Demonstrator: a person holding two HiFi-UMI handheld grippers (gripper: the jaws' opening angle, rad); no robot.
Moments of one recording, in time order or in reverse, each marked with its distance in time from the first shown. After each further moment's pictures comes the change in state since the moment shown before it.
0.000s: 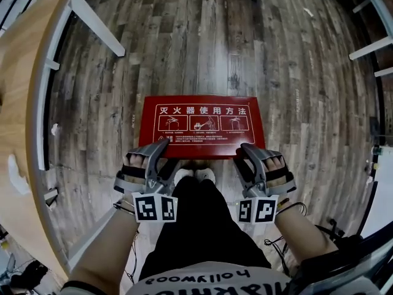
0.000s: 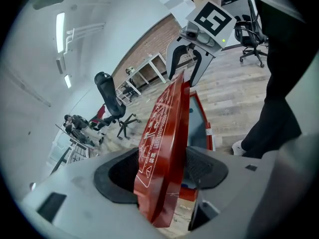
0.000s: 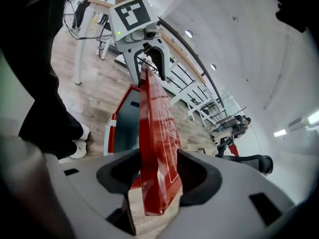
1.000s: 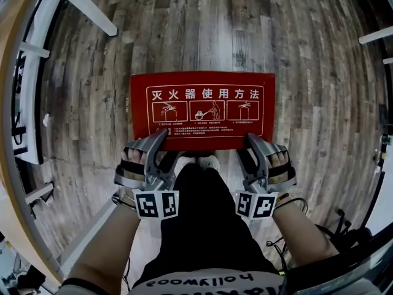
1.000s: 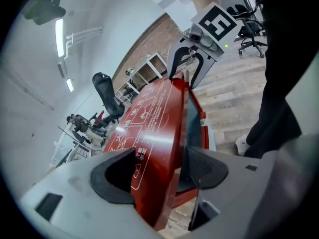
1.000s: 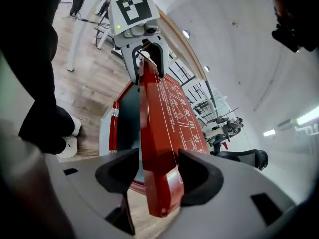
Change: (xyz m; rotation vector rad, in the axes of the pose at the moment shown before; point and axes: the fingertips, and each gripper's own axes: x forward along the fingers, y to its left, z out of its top) left arm 0.059 -0.053 -0.039 0.016 -0.014 0.025; right arm 0.062 0.061 -0.030 0.015 0.027 -0.092
